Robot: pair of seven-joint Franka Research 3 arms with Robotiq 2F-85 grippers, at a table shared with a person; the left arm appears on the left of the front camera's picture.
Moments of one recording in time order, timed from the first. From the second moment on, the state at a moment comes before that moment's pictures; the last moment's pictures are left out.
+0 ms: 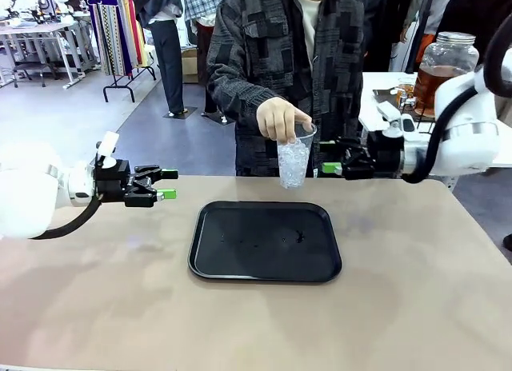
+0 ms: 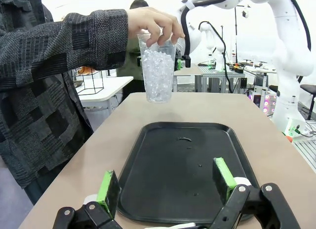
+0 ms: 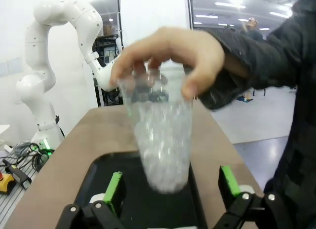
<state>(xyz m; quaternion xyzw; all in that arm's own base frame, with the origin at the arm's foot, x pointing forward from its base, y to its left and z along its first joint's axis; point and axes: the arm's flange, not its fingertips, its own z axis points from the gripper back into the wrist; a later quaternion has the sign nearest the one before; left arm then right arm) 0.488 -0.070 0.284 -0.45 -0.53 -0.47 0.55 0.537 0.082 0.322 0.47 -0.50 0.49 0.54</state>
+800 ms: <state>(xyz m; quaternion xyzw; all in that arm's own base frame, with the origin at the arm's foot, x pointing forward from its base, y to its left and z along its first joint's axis) 0.488 -0.070 0.284 -0.45 -0.53 -0.47 0.55 0.501 0.000 0.246 0.47 -0.51 0.48 0.54</state>
